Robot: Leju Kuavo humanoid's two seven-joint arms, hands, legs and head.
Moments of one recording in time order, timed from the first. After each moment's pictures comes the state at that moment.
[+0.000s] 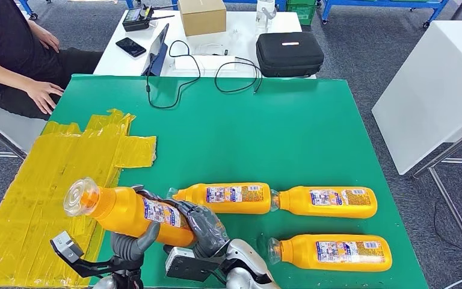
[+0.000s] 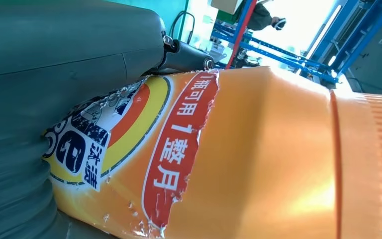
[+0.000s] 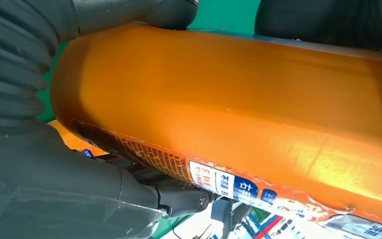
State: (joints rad) left arm 0.16 -0.31 -0.08 -1.47 0.19 -0.42 -0.61; right arm -0.16 0.25 0.69 -1.03 0.70 -0.11 -0.40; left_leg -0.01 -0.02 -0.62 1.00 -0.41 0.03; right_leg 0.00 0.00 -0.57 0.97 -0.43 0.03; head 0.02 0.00
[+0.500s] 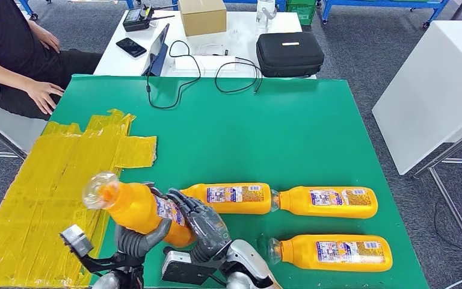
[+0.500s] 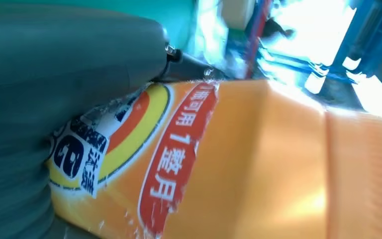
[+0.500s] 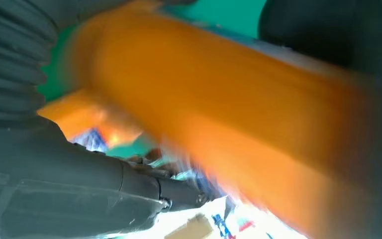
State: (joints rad) left arm 0.15 -0.31 -0.06 -1.51 -0.03 -0.22 -0.60; right arm -0.12 0.23 0.69 -1.15 0.78 -0.21 -0.33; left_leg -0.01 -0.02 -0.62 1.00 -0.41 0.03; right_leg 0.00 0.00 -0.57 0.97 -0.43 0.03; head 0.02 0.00
